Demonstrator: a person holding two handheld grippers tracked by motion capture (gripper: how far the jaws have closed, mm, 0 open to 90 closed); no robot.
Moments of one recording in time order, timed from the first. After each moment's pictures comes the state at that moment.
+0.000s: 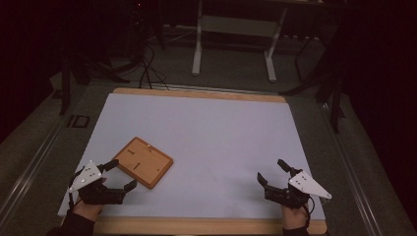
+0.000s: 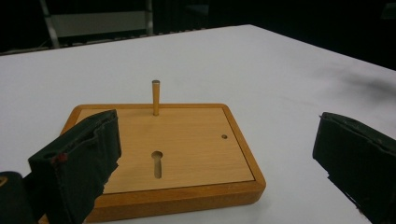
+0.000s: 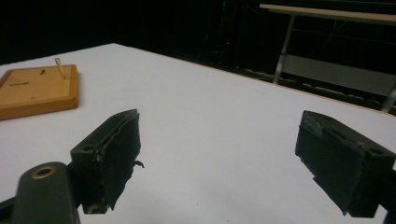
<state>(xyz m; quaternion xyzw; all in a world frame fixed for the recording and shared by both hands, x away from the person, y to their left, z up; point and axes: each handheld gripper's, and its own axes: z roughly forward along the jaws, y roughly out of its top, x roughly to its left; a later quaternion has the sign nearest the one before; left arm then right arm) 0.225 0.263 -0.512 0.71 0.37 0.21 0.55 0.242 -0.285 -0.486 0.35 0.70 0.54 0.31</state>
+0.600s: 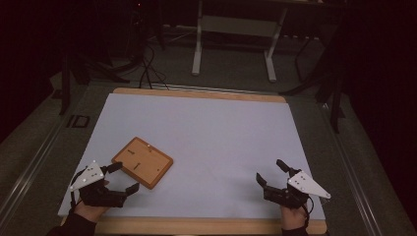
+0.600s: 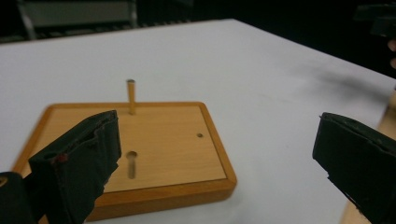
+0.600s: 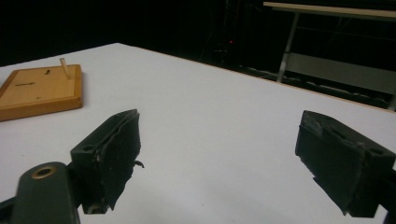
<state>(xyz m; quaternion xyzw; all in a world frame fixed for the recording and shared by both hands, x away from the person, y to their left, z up) 0.221 0.255 -0.501 0.74 0.36 0.17 0.55 0.242 -0.282 -0.486 0.35 0.70 0.54 0.30</state>
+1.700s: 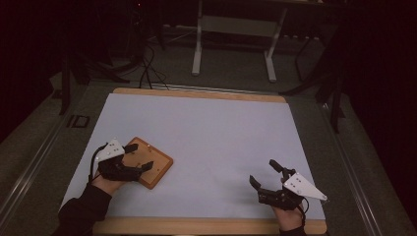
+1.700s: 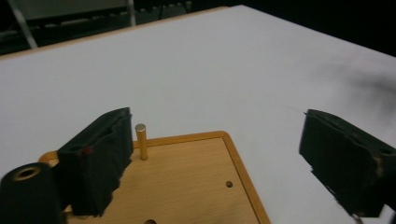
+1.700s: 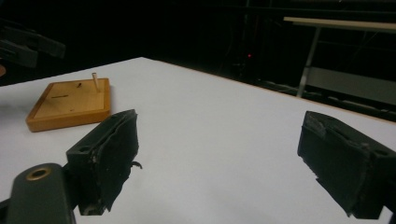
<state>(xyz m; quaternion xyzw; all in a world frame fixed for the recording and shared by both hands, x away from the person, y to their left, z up) 0.287 0.230 -0.490 0.76 0.36 0.19 0.51 0.237 -0.268 -0.484 0.32 0.70 0.57 0.28</state>
